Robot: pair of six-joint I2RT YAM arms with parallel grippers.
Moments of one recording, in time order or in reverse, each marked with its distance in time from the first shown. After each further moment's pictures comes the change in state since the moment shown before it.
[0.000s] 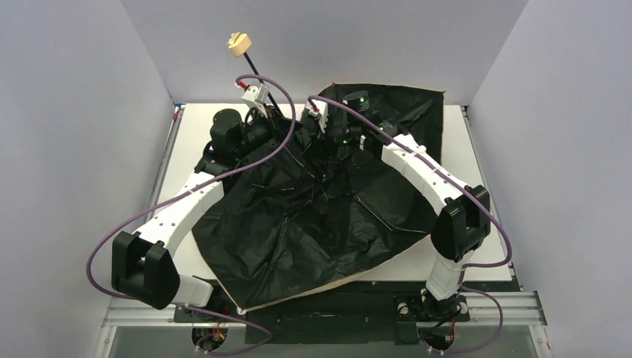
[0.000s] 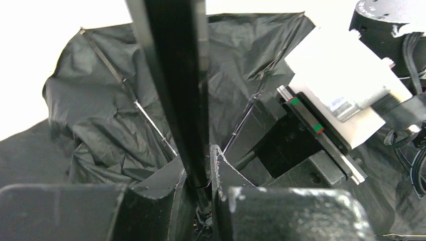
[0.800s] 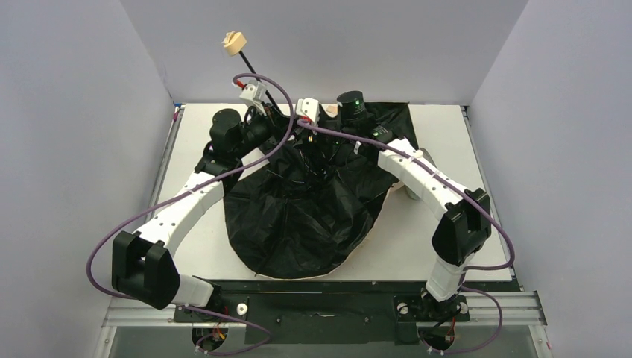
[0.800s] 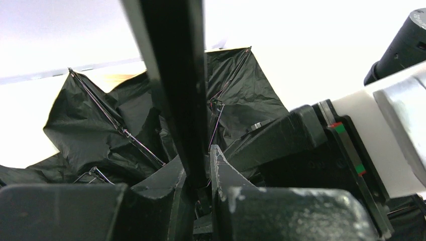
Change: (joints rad) left arm 0.000 0.000 0.000 0.027 -0.030 -0.031; right arm 0.065 -0.027 -0.024 0.141 0.111 -0.188
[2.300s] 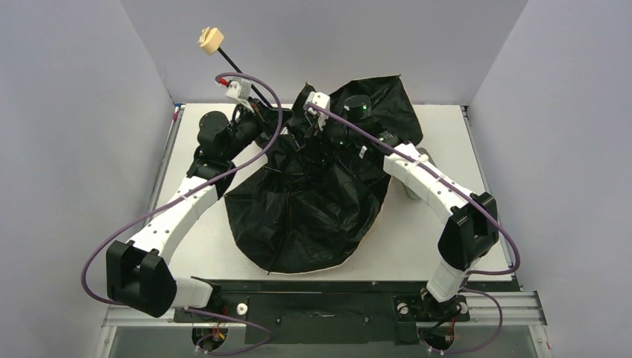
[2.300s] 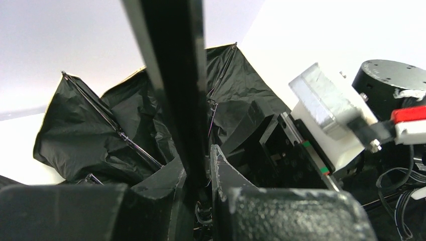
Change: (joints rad) left arm 0.032 -0.050 -0.034 0.106 -0.010 -0.034; right arm -0.020 -0.052 -0.090 0.056 0.044 0.271
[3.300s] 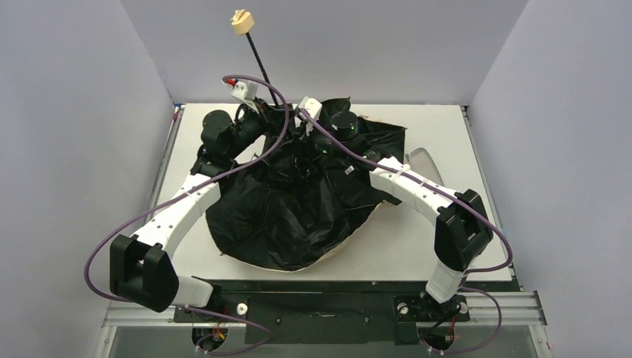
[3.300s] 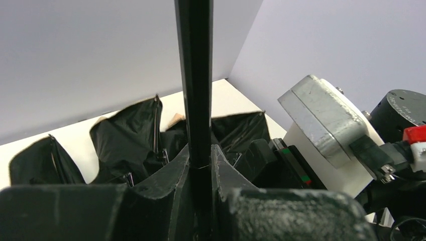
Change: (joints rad) left arm -0.005 0.031 0.009 0.038 0.023 0.098; right arm 0.099 0.019 -0.158 0.435 0.153 0.283
